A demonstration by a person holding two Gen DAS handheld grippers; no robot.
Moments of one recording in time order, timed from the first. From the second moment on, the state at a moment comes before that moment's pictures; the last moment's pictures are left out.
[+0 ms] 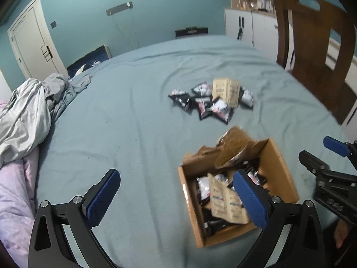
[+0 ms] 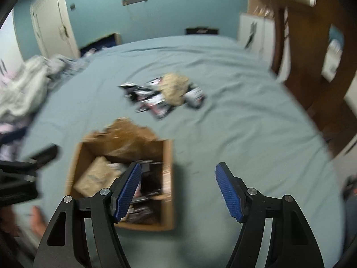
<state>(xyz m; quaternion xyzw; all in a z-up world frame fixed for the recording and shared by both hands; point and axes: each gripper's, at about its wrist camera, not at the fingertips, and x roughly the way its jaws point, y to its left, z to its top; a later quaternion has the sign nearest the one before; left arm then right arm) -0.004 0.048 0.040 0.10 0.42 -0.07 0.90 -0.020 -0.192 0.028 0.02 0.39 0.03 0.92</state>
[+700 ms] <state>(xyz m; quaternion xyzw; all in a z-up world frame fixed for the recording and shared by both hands) 0.040 0.020 0.037 0.11 0.41 -0.12 0.90 0.023 -0.194 0.027 0.02 0.41 0.00 0.91</state>
